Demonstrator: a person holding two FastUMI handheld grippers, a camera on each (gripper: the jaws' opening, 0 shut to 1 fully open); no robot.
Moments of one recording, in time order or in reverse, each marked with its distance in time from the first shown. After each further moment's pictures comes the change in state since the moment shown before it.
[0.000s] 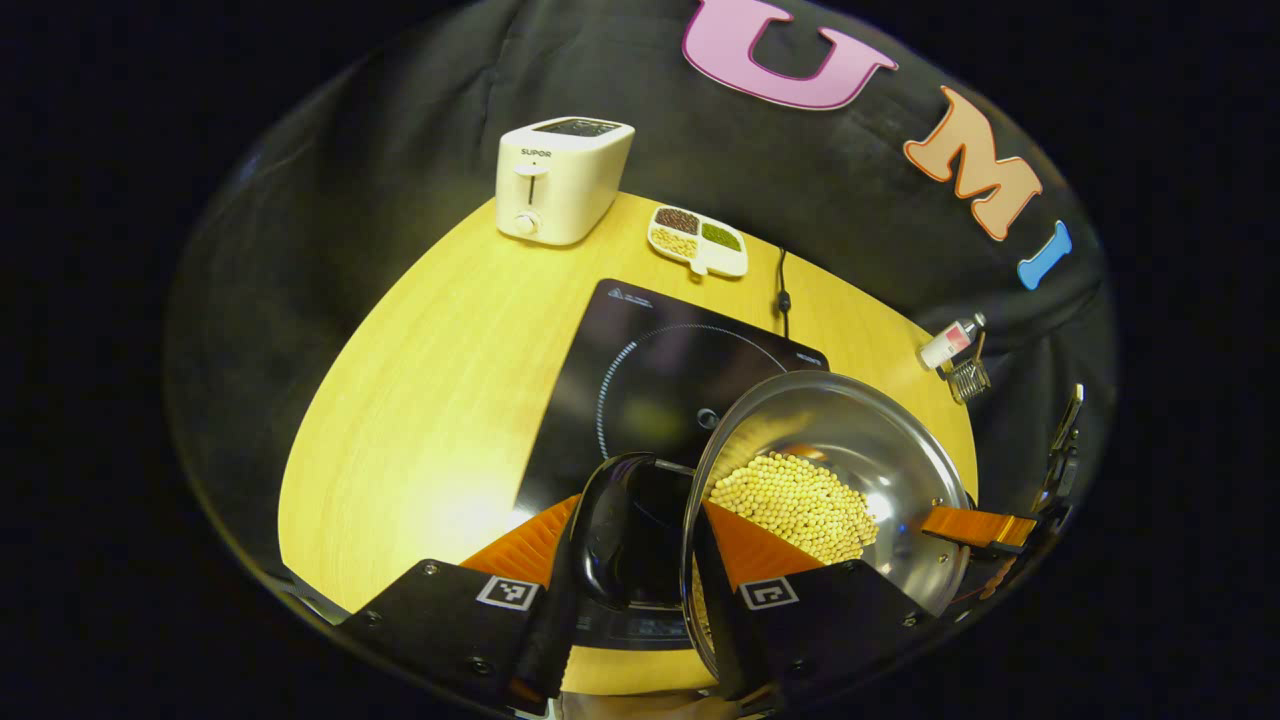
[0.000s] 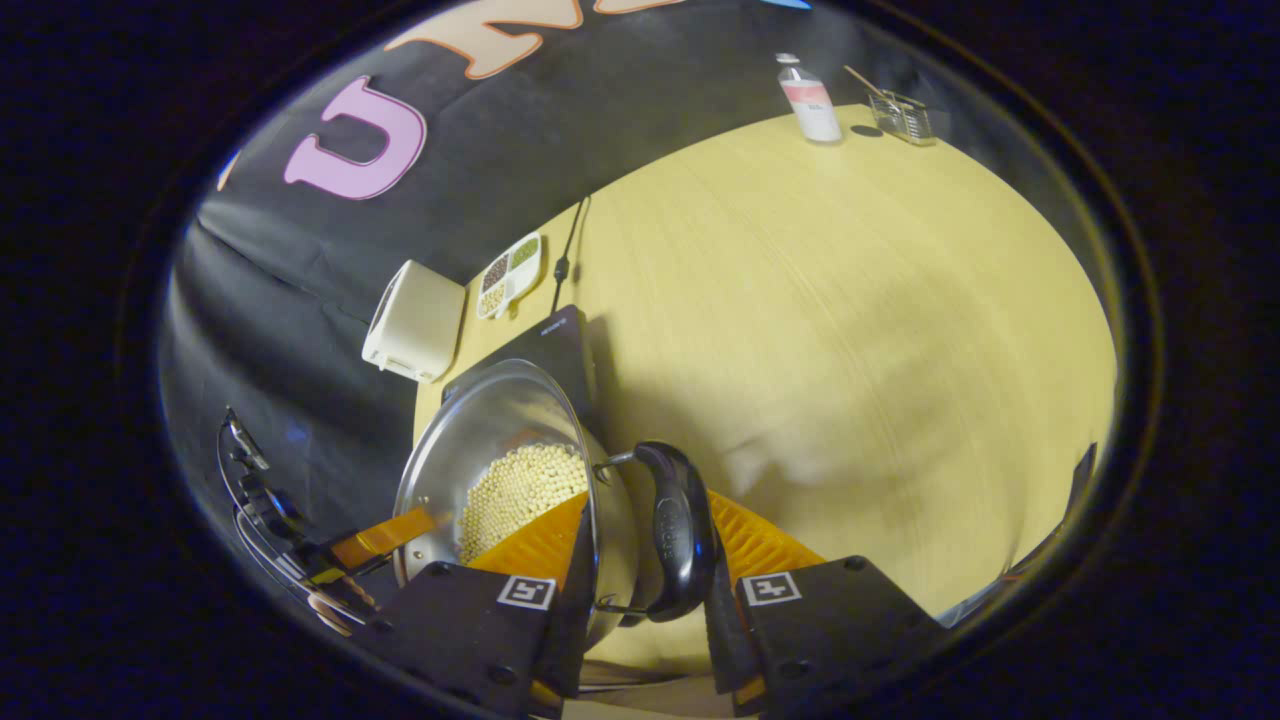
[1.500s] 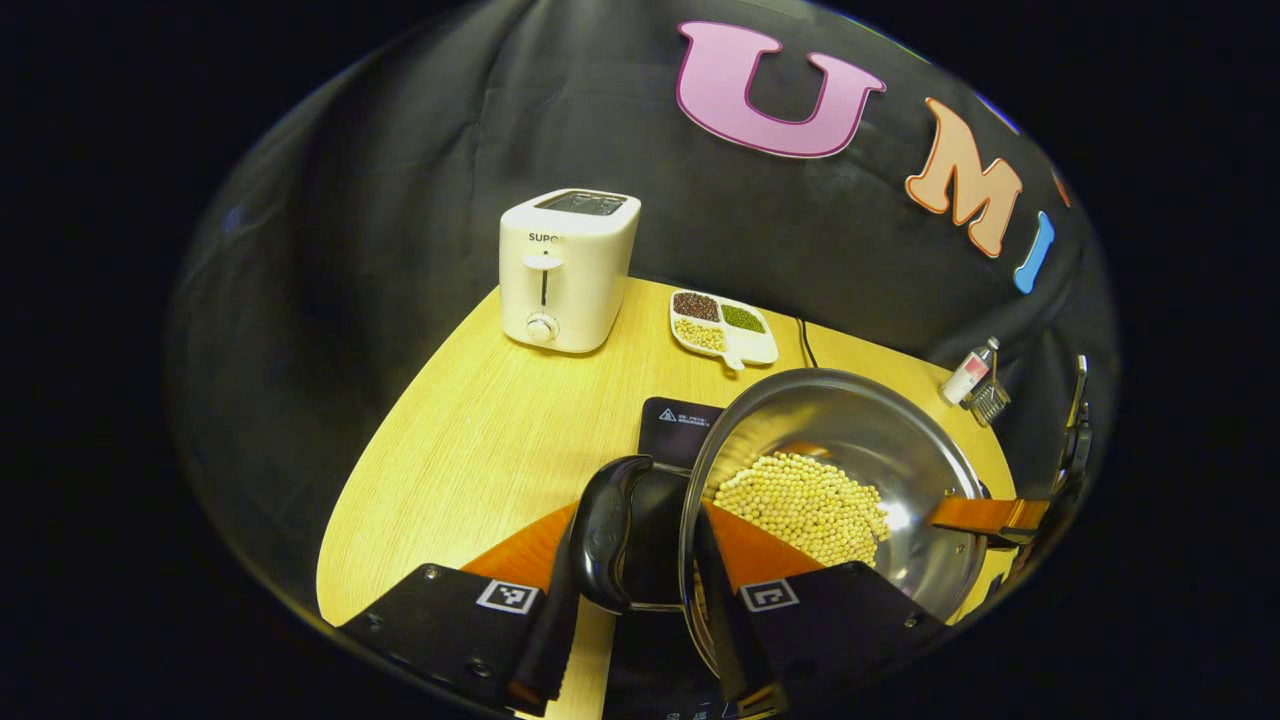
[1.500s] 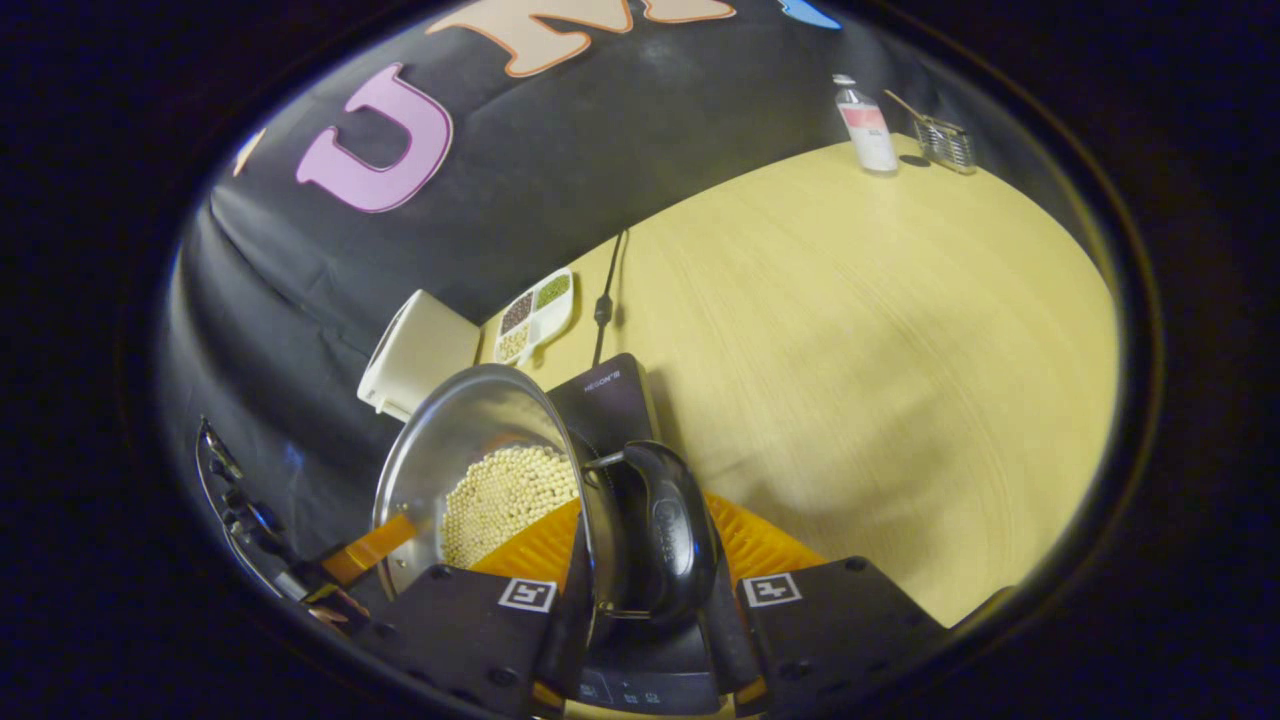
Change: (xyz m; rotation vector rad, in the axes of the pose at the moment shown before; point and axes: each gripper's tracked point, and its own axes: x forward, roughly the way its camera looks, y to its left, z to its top) left arm 0.044 0.037 0.074 0.119 -0.242 -0.006; right arm 0.079 0.051 0.034 -0.003 -0.166 0.037
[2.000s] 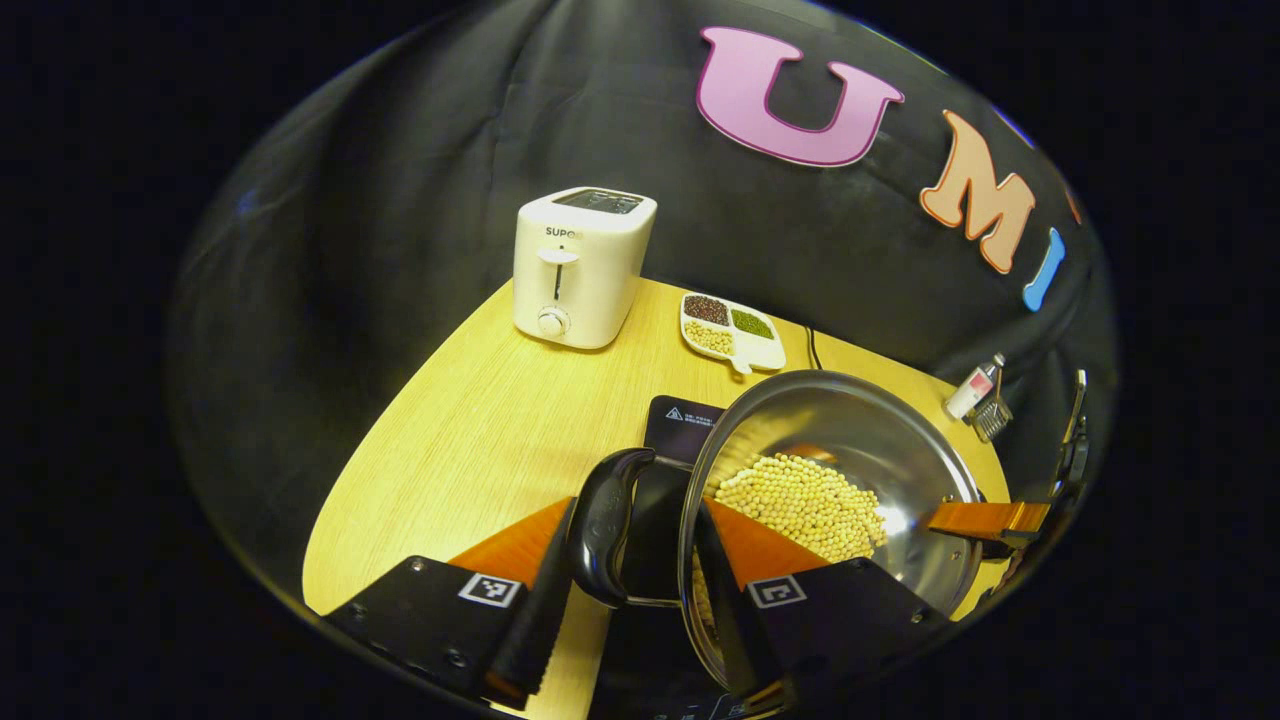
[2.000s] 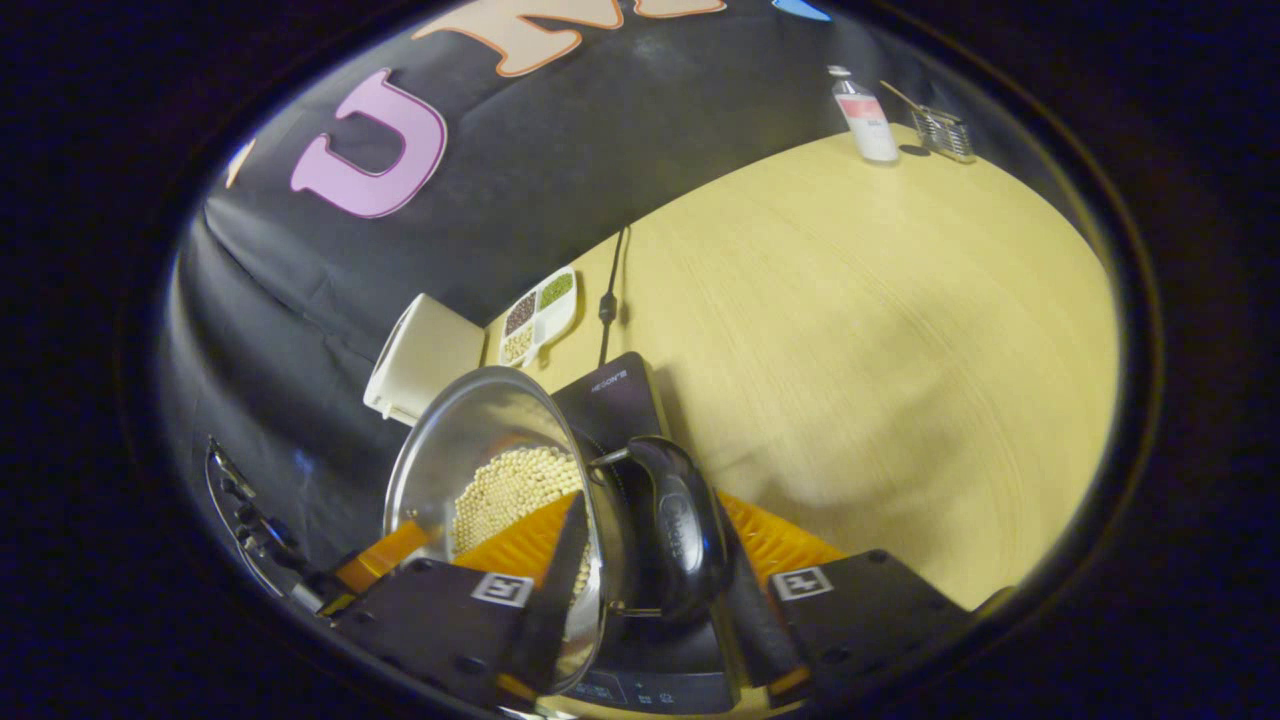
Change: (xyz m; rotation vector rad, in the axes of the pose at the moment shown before) left arm -0.001 0.003 -0.005 -0.077 -0.017 0.041; right arm -0.001 0.008 -0.002 0.033 0.023 0.026
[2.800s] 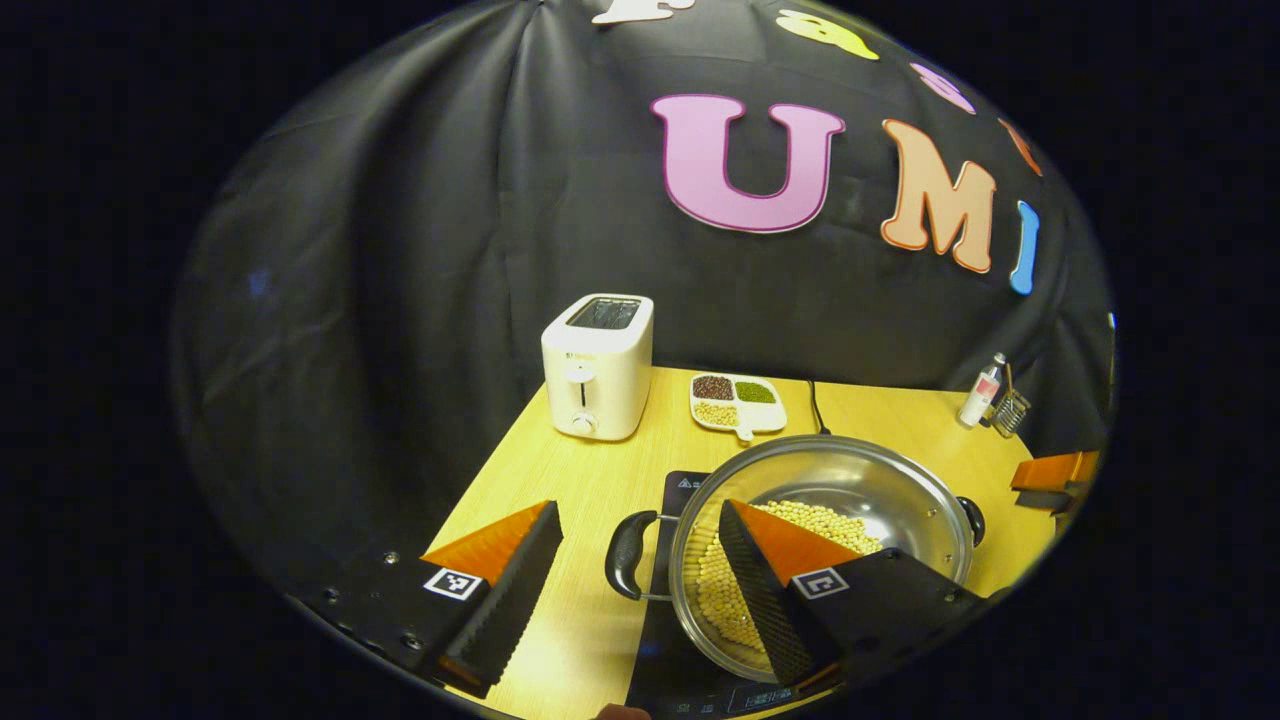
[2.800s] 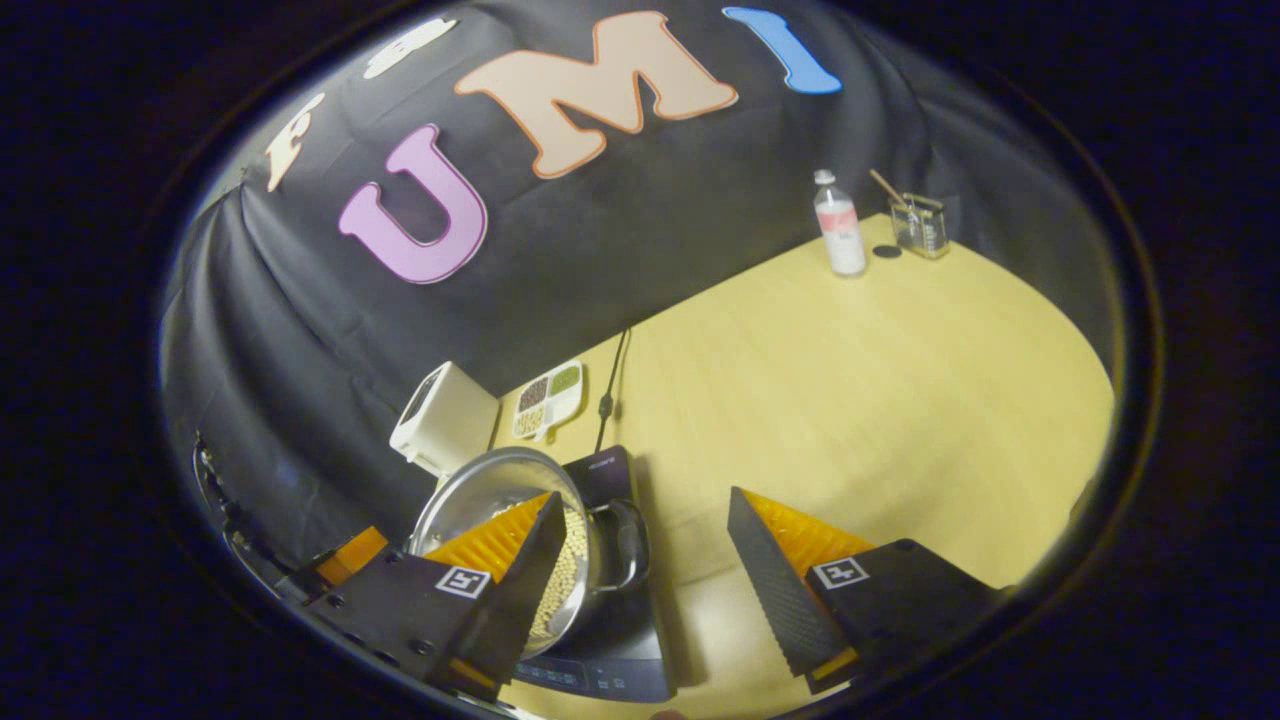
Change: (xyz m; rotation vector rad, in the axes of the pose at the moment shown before) left arm -0.080 -0.021 0.064 0.207 -0.240 0.075; right arm -0.109 -0.024 0.075 -0.106 -0.289 -0.023
